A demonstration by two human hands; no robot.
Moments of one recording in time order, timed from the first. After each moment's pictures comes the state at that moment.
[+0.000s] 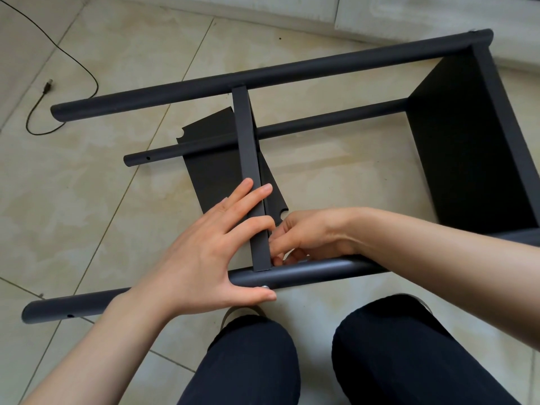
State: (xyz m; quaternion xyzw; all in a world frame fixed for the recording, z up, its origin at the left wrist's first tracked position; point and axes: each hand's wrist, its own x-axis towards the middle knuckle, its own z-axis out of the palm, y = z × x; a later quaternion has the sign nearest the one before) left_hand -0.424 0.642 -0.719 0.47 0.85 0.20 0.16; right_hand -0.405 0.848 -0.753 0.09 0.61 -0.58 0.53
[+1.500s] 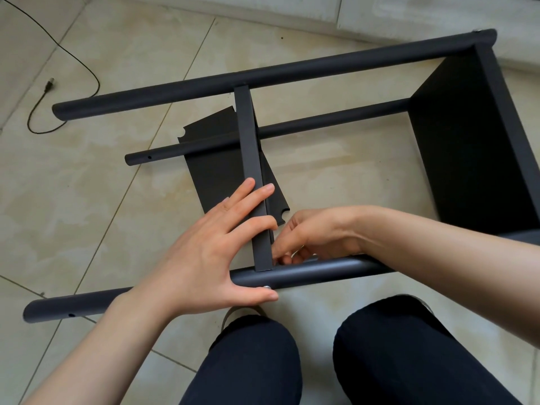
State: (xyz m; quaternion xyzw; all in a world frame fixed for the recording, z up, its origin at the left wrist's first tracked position) left_hand -0.424 0.643 -0.717 0.46 0.85 0.21 0.17; right_hand -0.406 0.854 -0.751 0.08 0.60 -0.58 0.54
